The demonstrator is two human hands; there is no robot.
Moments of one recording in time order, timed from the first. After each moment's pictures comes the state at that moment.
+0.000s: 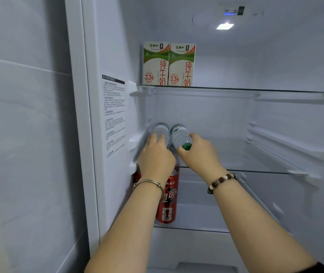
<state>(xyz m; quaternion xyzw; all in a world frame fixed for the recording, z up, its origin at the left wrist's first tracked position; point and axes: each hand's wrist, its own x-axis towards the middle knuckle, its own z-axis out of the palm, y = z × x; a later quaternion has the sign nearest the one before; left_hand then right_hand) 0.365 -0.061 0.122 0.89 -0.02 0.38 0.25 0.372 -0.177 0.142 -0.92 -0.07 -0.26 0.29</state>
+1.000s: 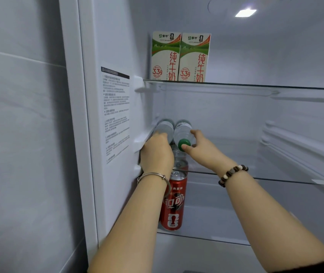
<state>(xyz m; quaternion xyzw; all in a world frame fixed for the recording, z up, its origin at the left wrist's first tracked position) 0.396 -0.050 0.129 0.87 0.03 0.41 0.26 0.412 -0.179 0.150 -0.90 -0.15 -0.10 0.40</state>
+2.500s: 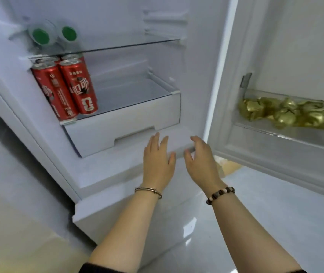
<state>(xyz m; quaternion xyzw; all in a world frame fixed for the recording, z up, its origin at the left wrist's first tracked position) 0.141 -0.166 -0.120 0.89 -0.31 0.12 0.32 0.071 -0.277 -0.106 -0.88 0.19 -0.25 0.35</state>
